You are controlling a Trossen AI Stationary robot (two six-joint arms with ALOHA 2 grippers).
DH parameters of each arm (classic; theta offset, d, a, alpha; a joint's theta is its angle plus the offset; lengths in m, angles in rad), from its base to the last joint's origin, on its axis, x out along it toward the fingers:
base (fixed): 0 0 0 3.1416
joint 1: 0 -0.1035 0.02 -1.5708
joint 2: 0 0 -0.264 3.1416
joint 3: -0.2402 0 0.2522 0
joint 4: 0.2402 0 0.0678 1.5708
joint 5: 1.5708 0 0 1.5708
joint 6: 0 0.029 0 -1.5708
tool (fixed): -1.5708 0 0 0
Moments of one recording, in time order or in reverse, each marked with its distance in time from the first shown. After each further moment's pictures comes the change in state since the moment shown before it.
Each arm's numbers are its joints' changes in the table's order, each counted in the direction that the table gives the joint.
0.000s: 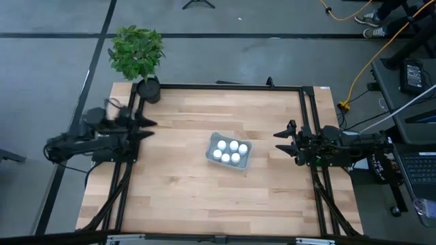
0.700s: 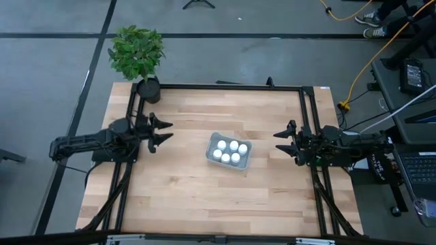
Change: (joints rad) left arm 0.038 -0.002 0.461 -0.465 0.199 0.153; right arm 0.000 -0.001 0.000 0.001 0.004 0.000
